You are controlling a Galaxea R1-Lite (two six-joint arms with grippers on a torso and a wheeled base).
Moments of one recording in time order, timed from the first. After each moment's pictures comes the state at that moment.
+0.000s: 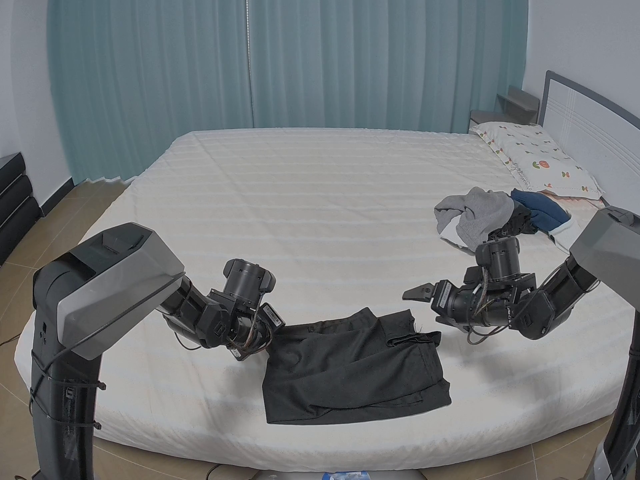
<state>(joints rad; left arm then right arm) -0.42 2.38 -1.22 -0.26 0.08 -1.04 0.34 2.16 -0.94 -0.60 0.24 0.76</state>
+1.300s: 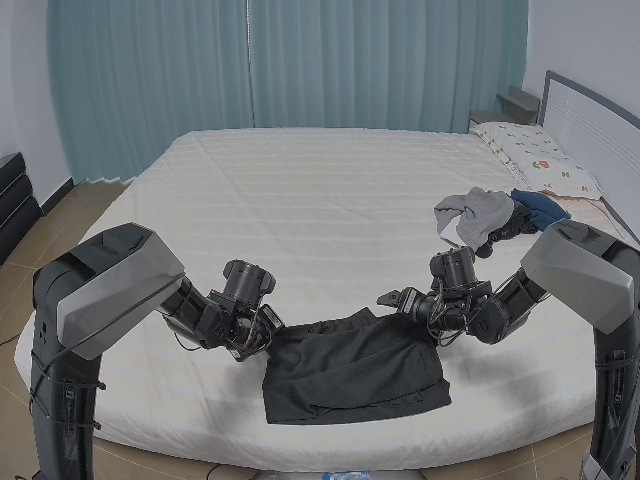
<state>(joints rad) -0.42 2.38 -1.21 -0.26 0.08 -1.04 0.38 2.35 -1.12 -0.60 0.06 0.74</state>
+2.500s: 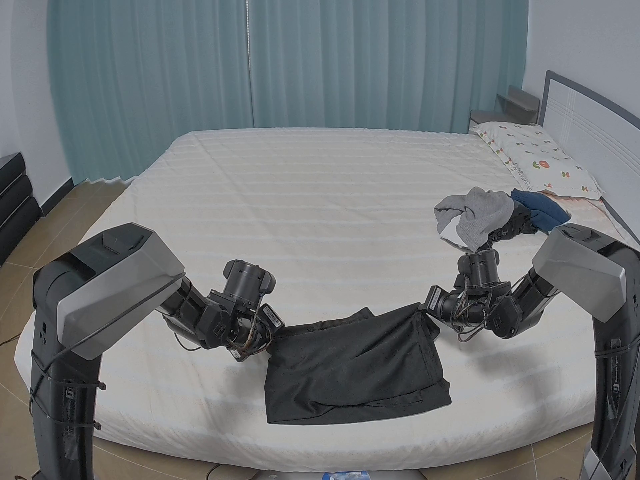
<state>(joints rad) -0.42 2.38 -1.21 -0.26 0.08 -1.04 0.26 2.41 -1.11 -0.66 0.15 0.69</state>
